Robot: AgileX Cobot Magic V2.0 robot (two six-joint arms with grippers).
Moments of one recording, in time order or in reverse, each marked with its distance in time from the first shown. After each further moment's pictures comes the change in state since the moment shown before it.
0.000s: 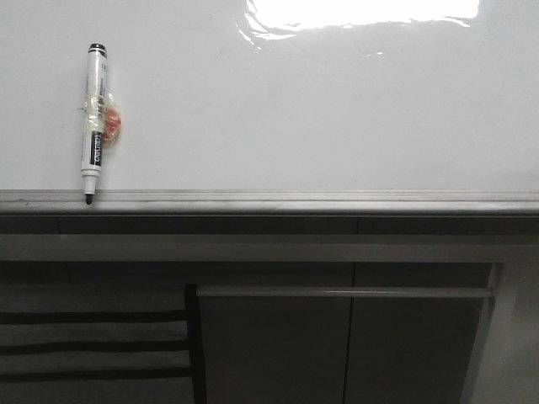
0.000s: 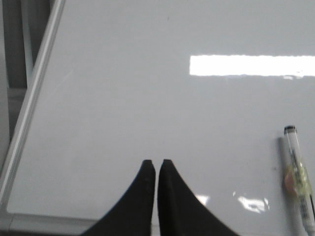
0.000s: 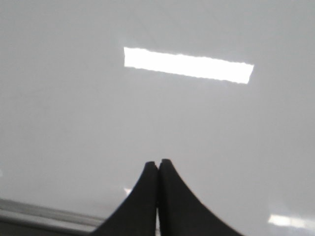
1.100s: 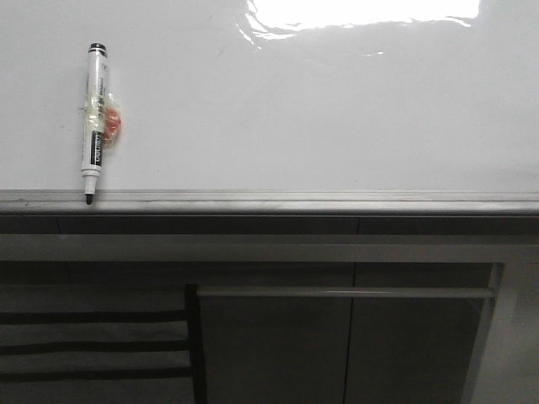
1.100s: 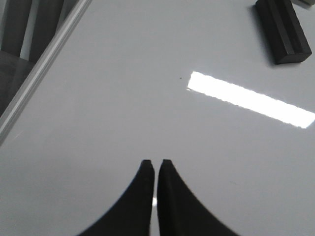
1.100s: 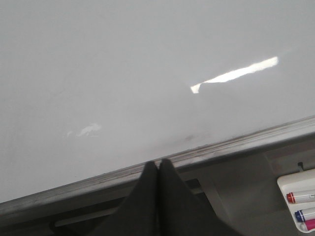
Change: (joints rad) left arm 0.000 0.495 -0.378 -0.243 -0.059 -0.076; right arm 0.001 0.198 -0.324 0.444 0.551 0.157
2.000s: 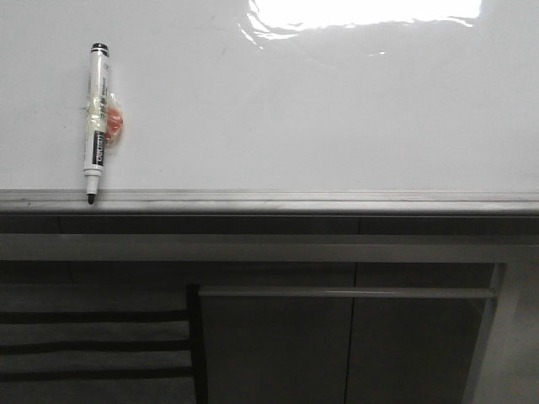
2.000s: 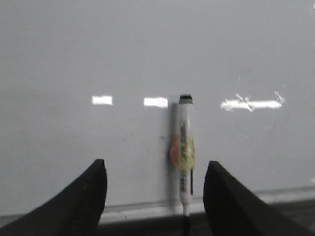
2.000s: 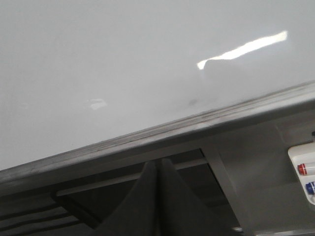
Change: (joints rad) left arm -0.394 0.238 0.000 0.161 0.121 0.000; right arm 0.061 0.013 0.085 0.037 -0.033 -0.034
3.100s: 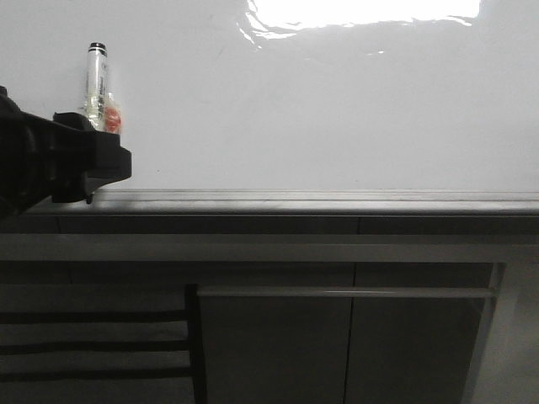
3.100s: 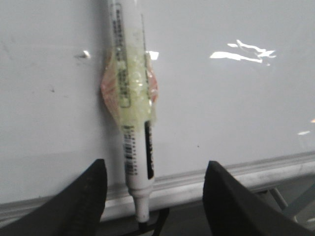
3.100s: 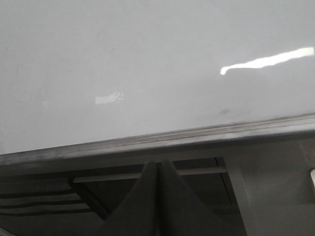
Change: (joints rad) left arm -0.260 0.704 -0.011 -0.151 -0.617 -0.003; right arm 0.091 0.000 -0.028 0.004 -0.002 -0.066
